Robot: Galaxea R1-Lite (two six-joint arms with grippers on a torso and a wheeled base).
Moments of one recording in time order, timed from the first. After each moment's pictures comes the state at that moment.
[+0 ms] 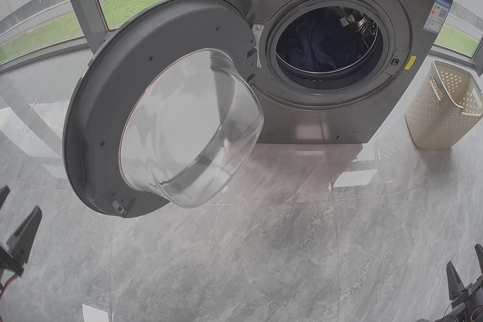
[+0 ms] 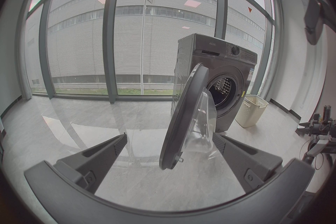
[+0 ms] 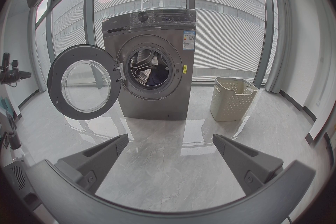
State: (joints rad) left arm -0.01 0.50 -0.30 -0.26 -0.17 -0.02; right arm 0.00 0.02 -0.02 0.00 -0.01 -0.01
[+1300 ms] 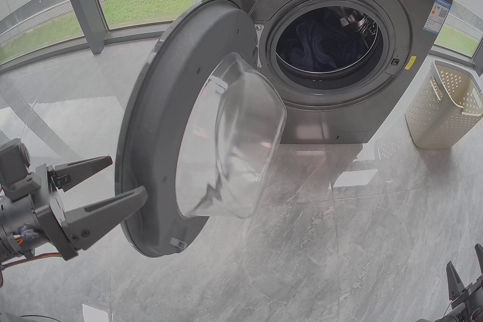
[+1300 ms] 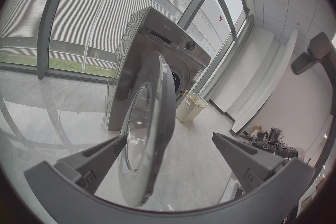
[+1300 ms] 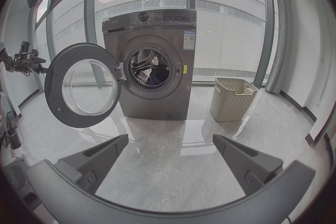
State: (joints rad) left arm -0.59 1.01 -0.50 -0.48 -0.20 -0.18; right arm 0.00 0.02 -0.02 0.00 -0.01 -0.01
